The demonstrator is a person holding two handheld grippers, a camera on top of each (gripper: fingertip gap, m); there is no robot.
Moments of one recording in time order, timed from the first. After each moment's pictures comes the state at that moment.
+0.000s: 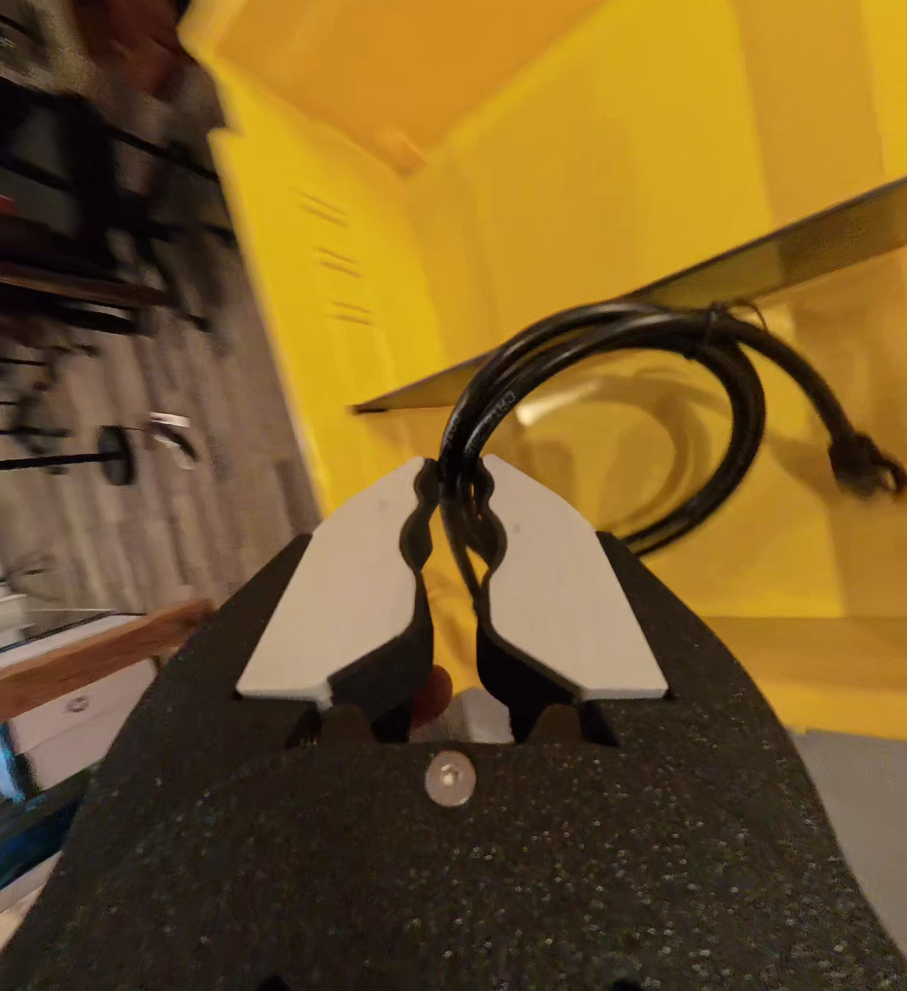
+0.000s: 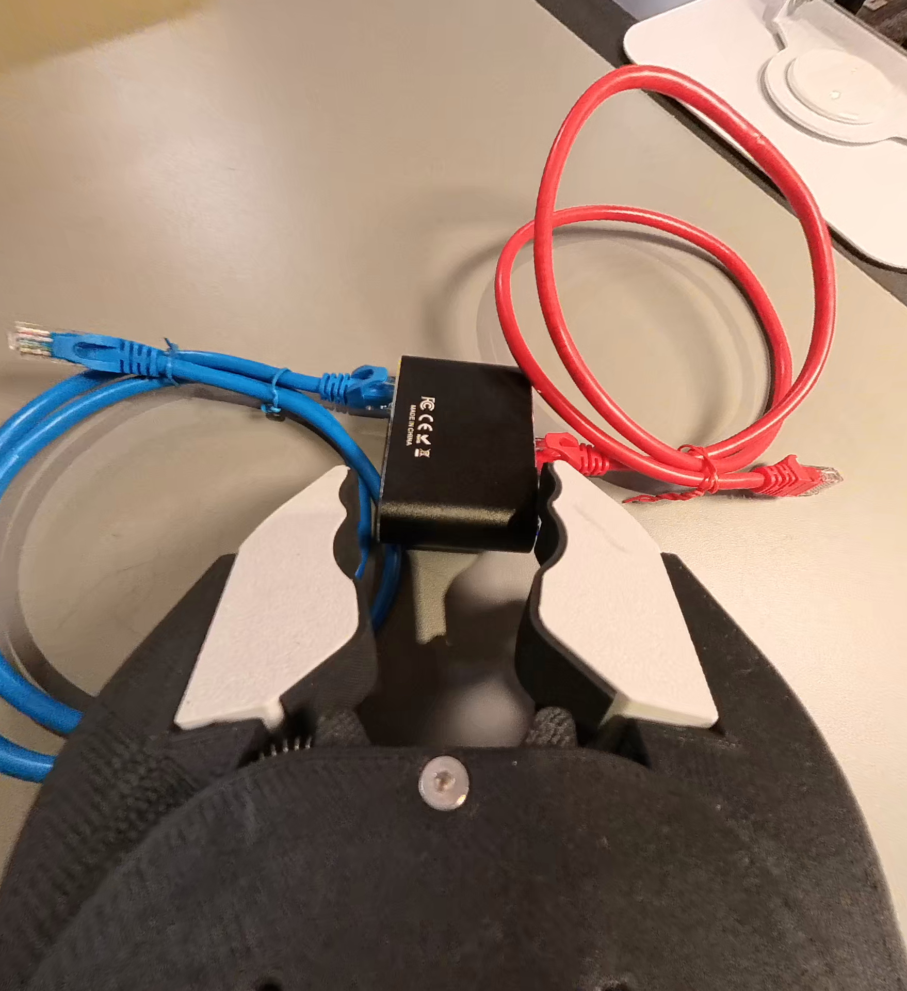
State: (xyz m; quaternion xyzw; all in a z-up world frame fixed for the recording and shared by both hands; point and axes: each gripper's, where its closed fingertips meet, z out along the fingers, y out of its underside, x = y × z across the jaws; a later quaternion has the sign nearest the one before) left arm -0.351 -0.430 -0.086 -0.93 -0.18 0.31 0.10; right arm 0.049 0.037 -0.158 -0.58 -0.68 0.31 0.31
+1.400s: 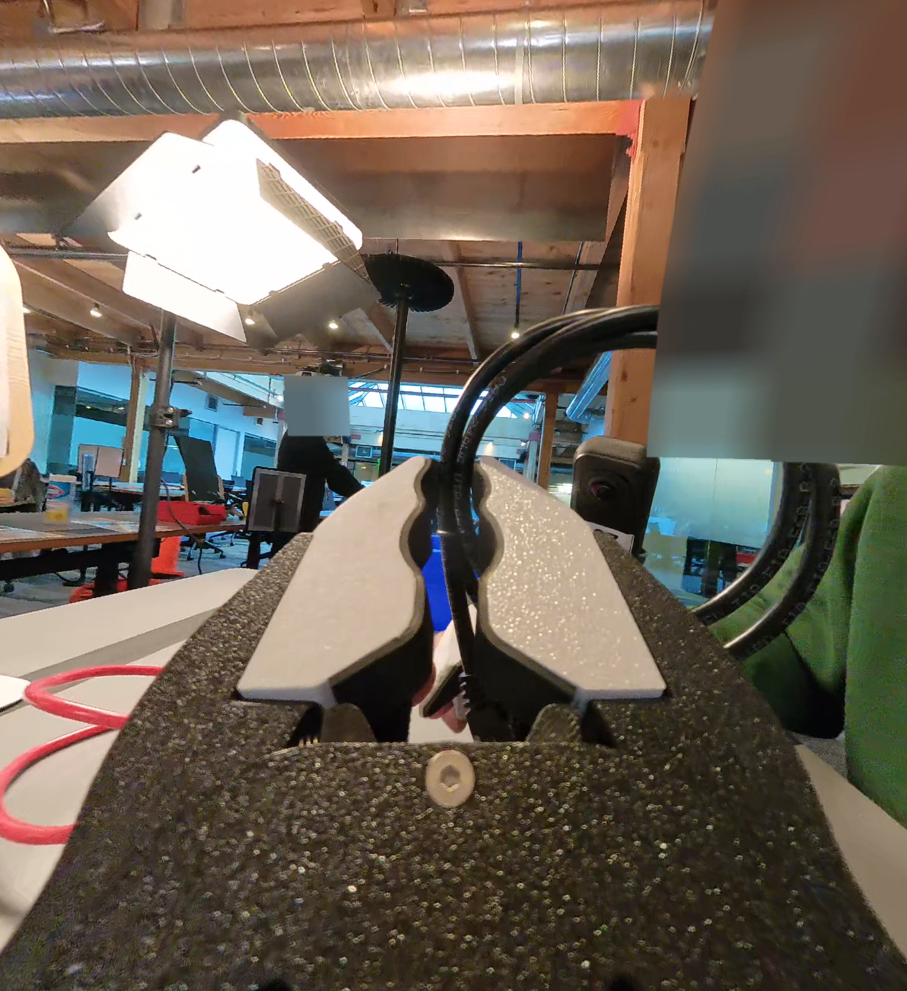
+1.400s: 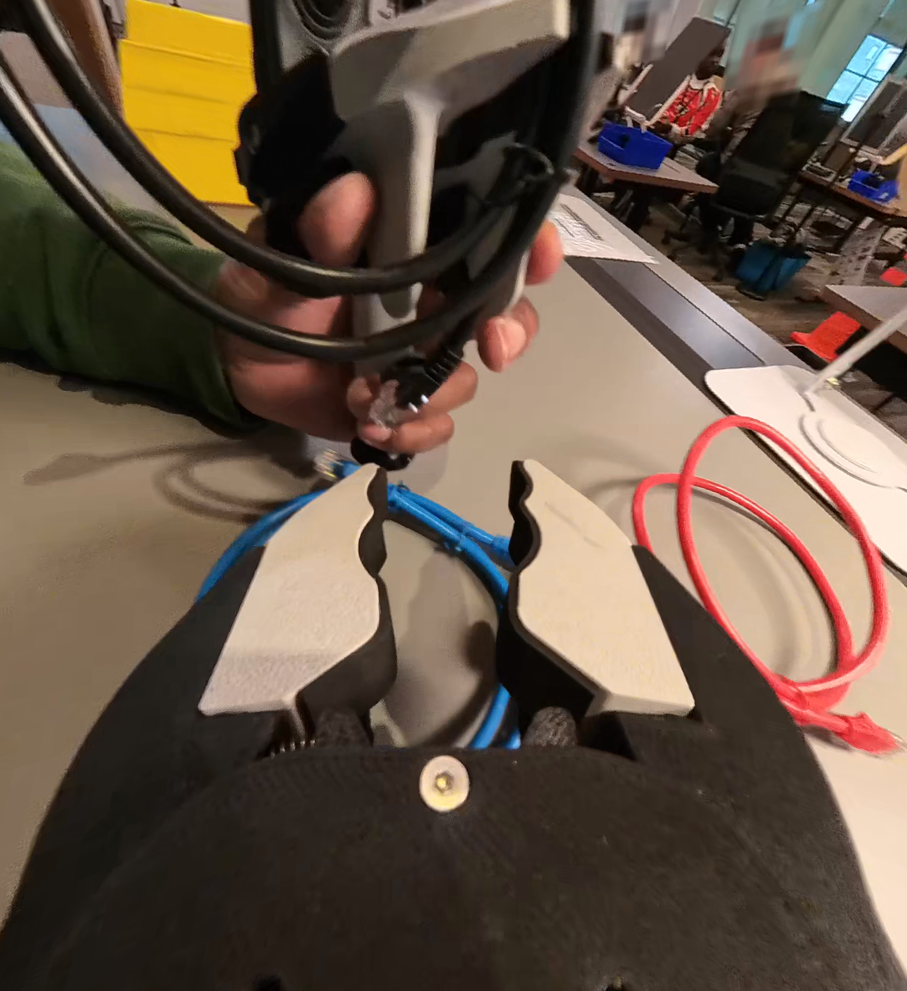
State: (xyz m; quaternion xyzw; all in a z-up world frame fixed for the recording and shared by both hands) left arm 0.032 -0.043 0.008 -0.46 0.11 -0.31 0.82; right arm 0.046 -0.047 -0.100 -0.40 -0.70 0.44 0.40
